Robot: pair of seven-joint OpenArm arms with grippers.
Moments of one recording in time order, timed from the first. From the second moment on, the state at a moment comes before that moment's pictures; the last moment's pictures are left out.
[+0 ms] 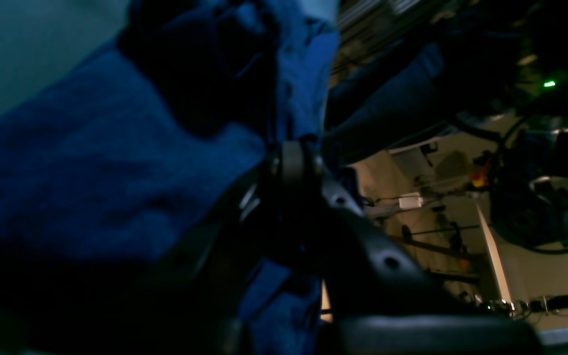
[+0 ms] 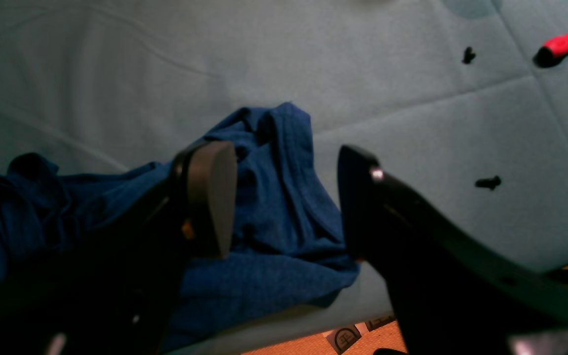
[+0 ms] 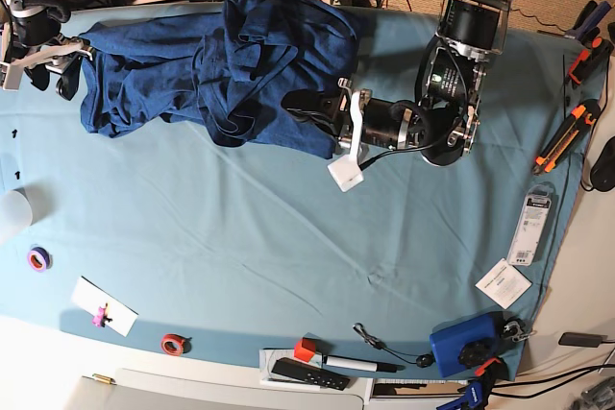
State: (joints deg) left arm -9.6 -4.6 12.3 76.3 -77.0 -43.3 81.8; right arm -19.7 3.5 63.3 123.5 40.0 32.5 -64.7
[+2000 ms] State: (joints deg) left arm -7.2 -4.0 34.5 91.9 -56.0 -43.3 76.3; right arm -19.7 3.5 63.3 123.5 40.0 32.5 -64.7
